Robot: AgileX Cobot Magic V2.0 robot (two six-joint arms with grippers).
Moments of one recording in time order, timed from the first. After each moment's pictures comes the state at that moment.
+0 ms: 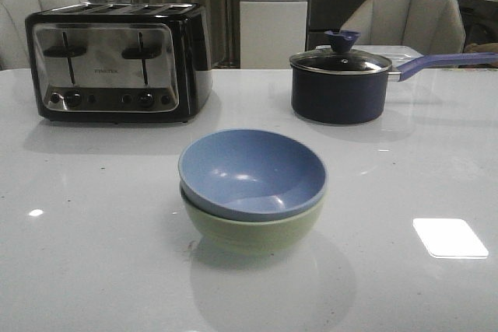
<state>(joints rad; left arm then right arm) -0.03 0.00 0.00 -0.09 0.00 0.08 0.56 0.54 -0.66 0.12 0.89 -0.12</state>
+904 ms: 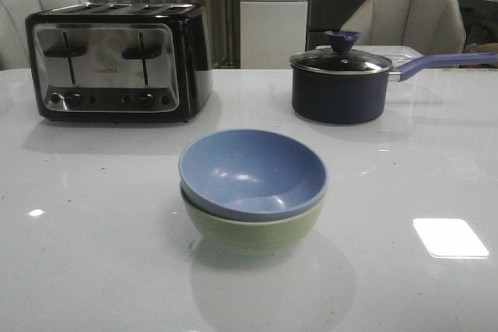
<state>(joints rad) -0.03 0.00 0.00 -0.09 0.00 0.08 0.41 0.38 -0.54 0.11 0.75 -0.12</state>
